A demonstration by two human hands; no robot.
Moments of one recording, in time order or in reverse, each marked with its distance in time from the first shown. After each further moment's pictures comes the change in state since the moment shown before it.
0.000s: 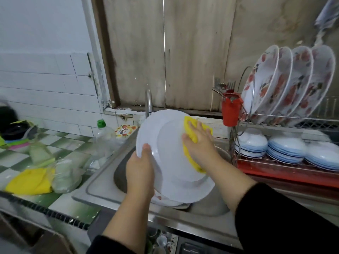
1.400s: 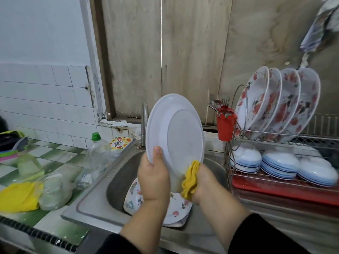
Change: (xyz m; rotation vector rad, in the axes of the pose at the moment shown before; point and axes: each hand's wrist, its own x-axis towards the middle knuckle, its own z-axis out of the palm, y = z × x) left_hand -0.019 0.018 0.037 -0.097 0.020 0.345; right_hand -0.007 0.019 0.016 1.093 -0.137 0.807
